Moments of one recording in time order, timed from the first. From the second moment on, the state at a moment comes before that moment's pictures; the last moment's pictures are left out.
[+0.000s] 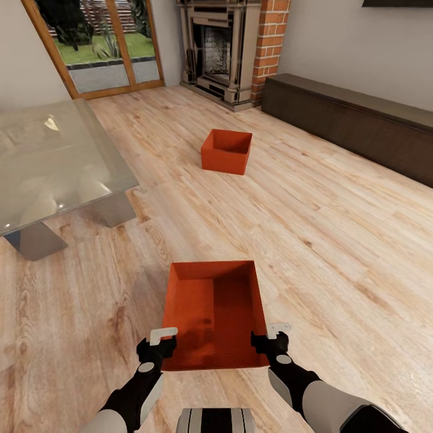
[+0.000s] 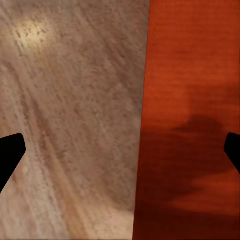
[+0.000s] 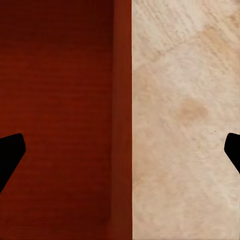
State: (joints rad) left arm -0.54 -0.11 -0.07 -0.46 0.05 -0.09 0.28; right arm -0.72 0.09 0.50 -0.14 -0.37 -0.23 -0.21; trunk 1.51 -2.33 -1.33
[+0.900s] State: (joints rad) left arm -0.54 -0.12 -0.08 -0.45 0.05 -0.09 0.27; right arm -0.72 0.09 0.50 -0.14 -0.37 -0.23 -0.21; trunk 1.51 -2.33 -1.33
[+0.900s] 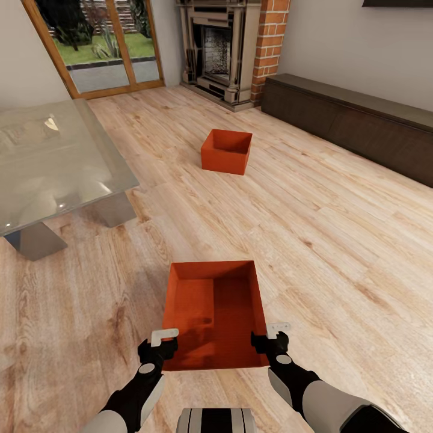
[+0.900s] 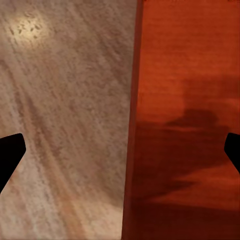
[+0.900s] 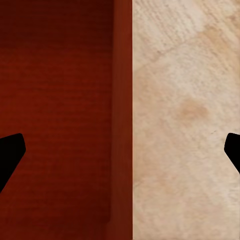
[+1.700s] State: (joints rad) left arm -0.54 -0.12 -0.08 -0.46 0.05 -0.09 0.28; right arm -0.72 0.09 0.50 -0.14 -0.37 -0.23 -0.21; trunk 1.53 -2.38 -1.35
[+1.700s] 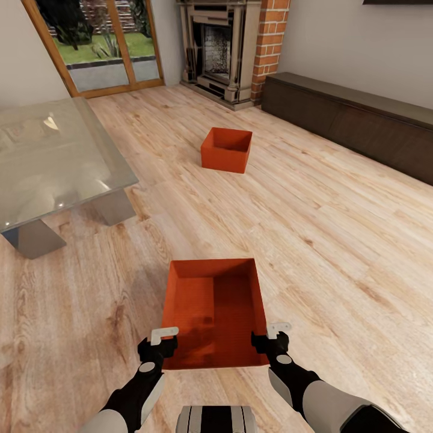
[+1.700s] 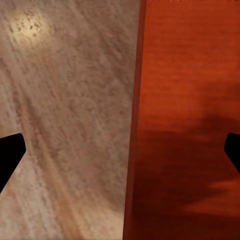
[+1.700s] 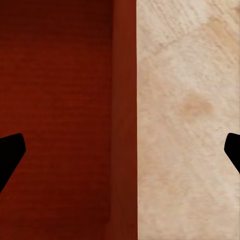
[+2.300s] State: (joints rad) left arm -0.54 -0.12 -0.08 -0.45 0.05 -0.09 0.28; right arm -0.72 0.09 0.50 -0.14 -0.37 -0.23 -0.21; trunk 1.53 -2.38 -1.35
